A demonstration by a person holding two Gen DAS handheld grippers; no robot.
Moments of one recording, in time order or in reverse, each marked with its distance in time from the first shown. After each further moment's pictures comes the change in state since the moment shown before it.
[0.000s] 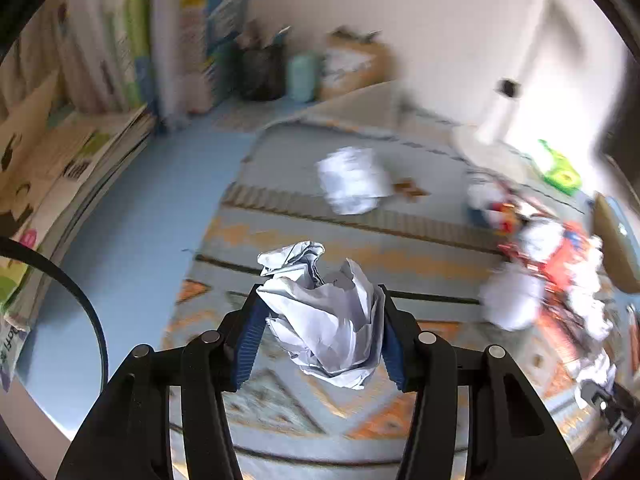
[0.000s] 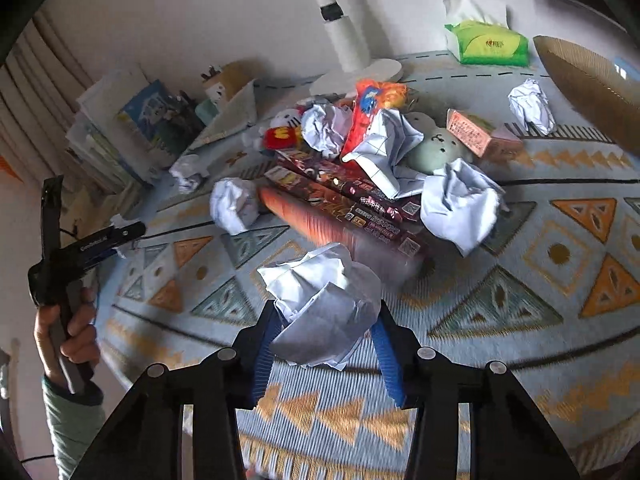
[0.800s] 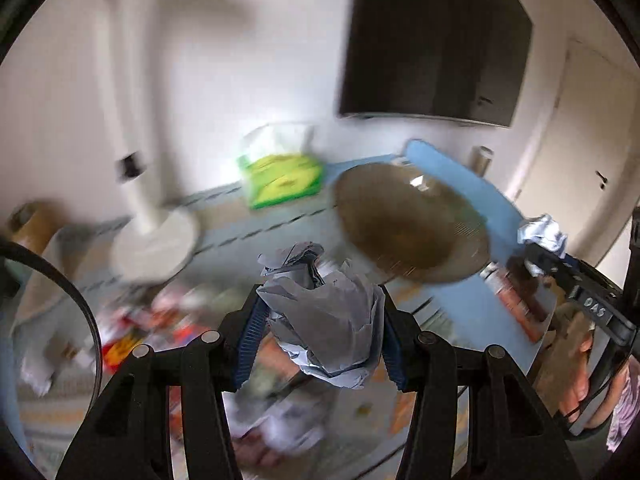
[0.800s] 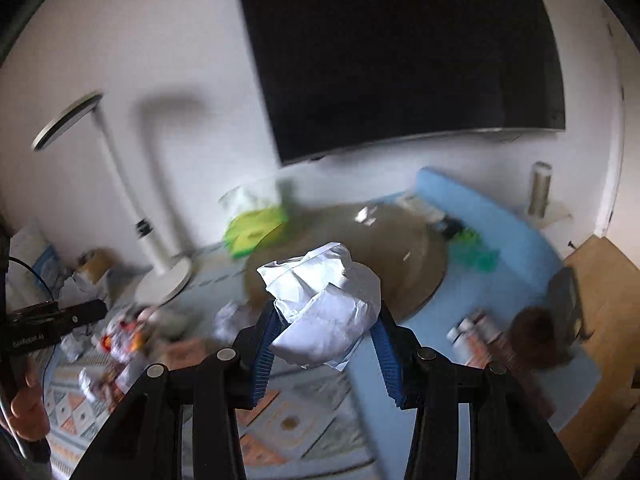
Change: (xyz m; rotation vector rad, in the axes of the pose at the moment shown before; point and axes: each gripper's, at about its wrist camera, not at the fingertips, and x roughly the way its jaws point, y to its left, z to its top) left arm -0.038 -0.379 0.046 0.499 -0.068 -0.446; right arm -0.204 -0.204 0.083 0.126 -0.474 -0.424
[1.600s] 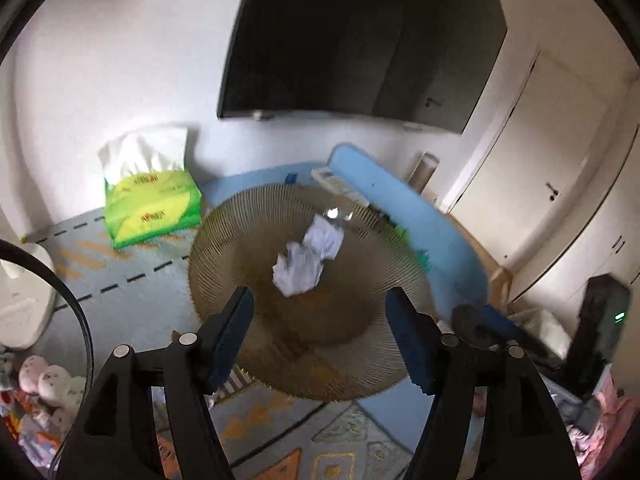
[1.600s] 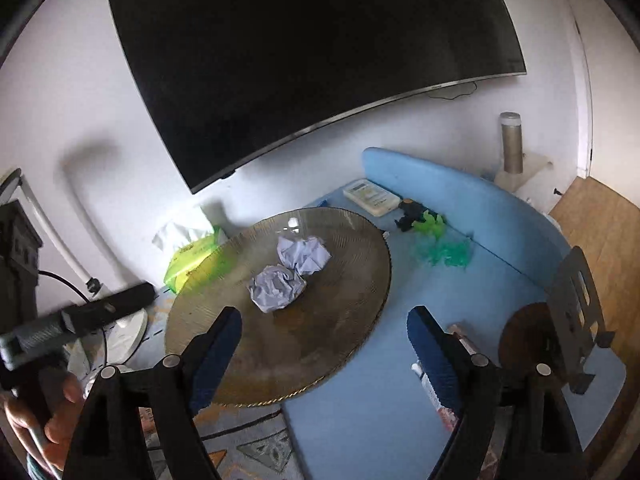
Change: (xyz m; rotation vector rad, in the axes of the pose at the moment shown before) left arm 0.103 -0.065 0.065 -0.049 0.023 -0.246; right arm 0.058 -0.081 0.008 0.217 0.018 -0.028
